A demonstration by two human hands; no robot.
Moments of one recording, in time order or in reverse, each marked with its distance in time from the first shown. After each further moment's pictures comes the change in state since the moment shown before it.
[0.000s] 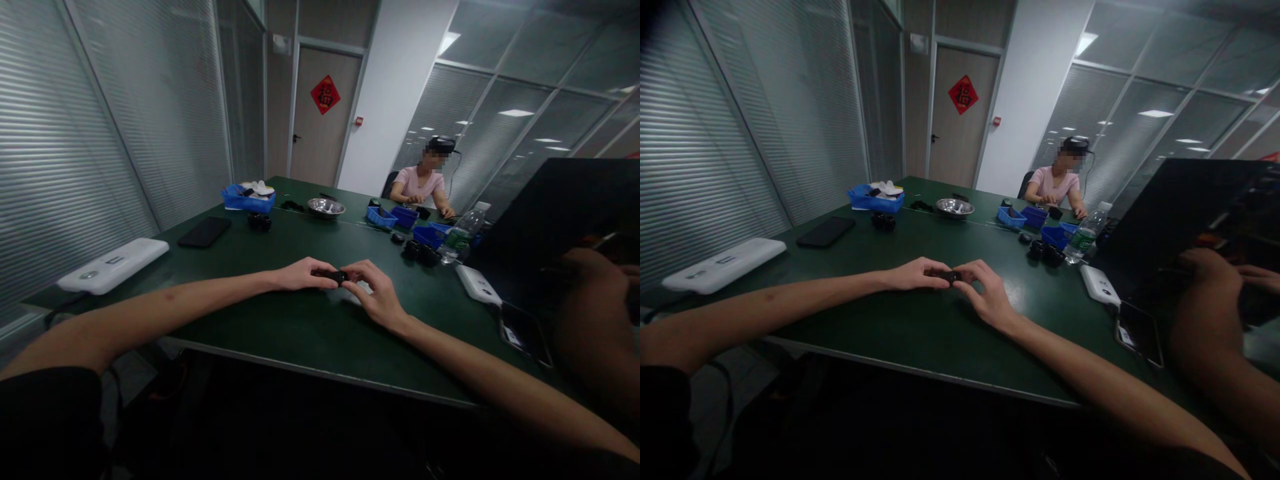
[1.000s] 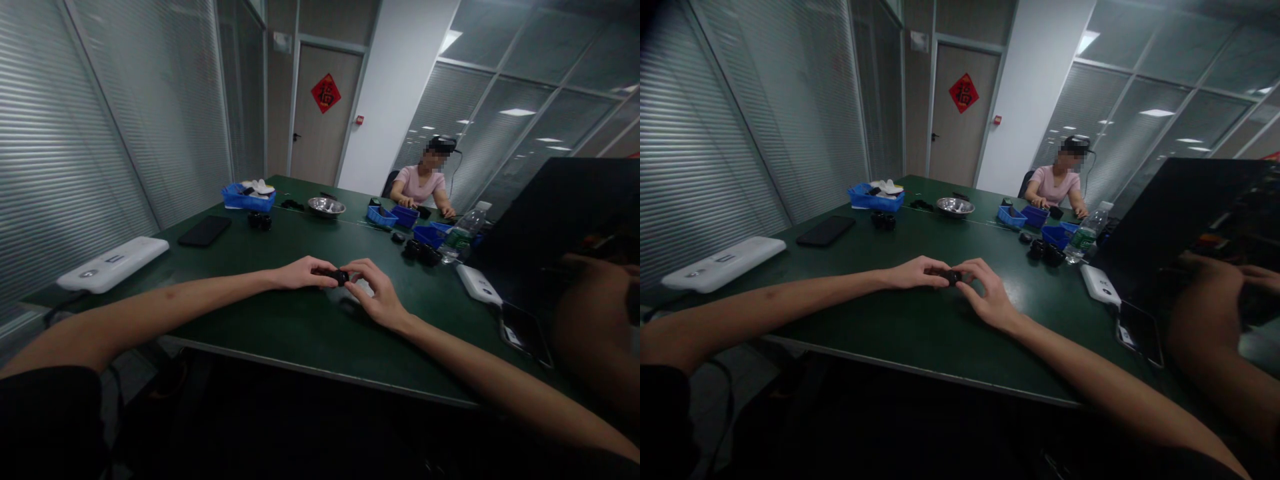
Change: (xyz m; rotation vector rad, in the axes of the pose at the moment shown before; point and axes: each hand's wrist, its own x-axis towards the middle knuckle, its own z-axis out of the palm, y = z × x) left_hand 0.001 0.000 0.002 -0.030 0.026 0.007; right_hand 0.001 -0.005 -0.003 0.033 -0.044 -0.039
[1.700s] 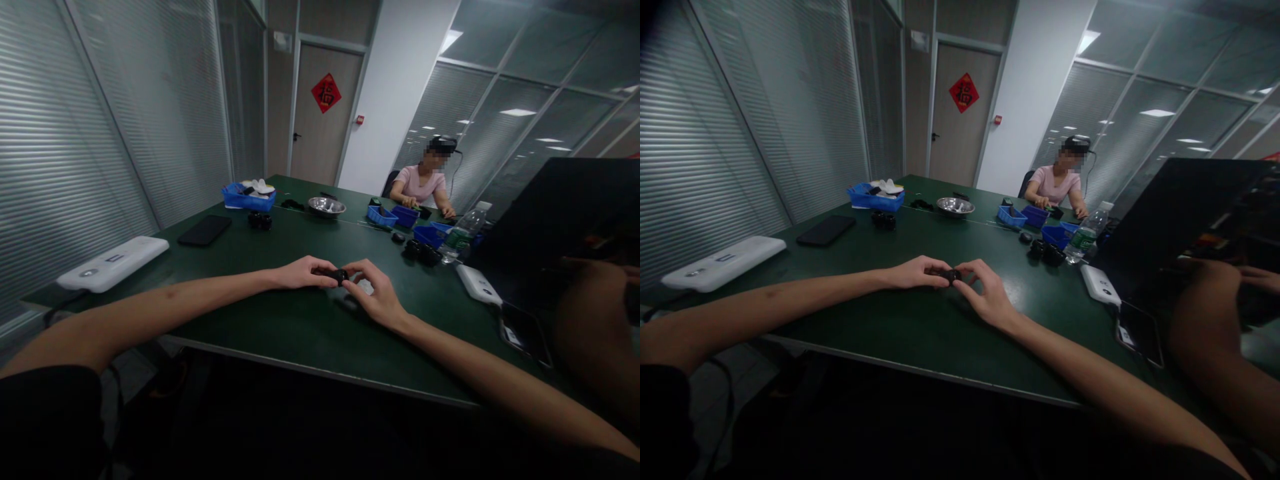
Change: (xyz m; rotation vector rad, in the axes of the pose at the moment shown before) left_hand 0.000 0.001 0.000 -0.060 -0.006 -0.012; right_hand -0.001 0.003 0.002 -0.009 0.010 0.066
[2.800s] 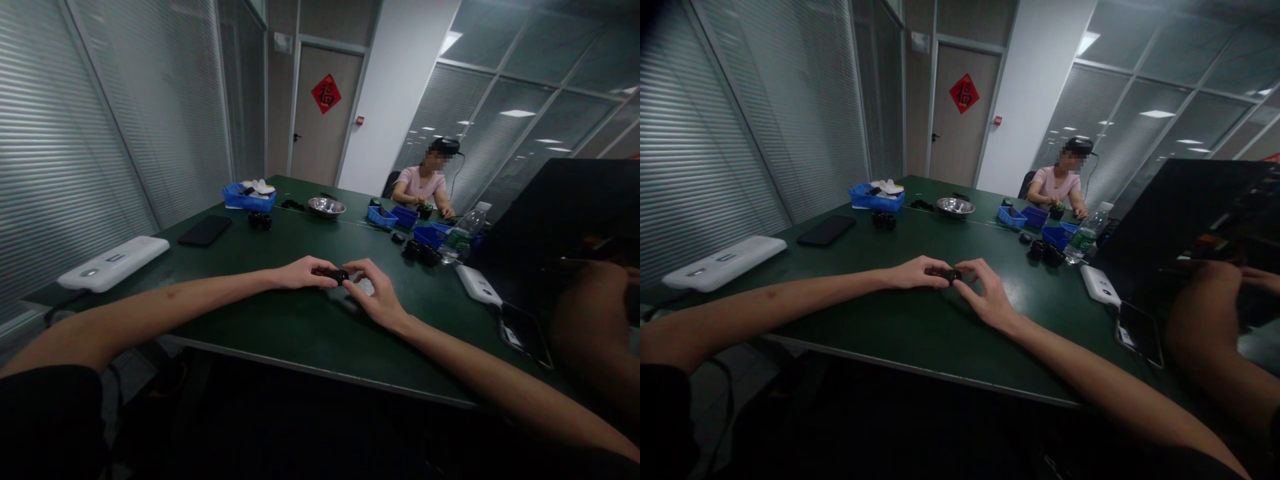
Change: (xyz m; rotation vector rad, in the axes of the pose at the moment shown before) left_hand 0.001 -0.003 -0.001 0.021 0.002 0.008; right_hand 0.000 -0.001 0.001 0.002 0.025 -0.040
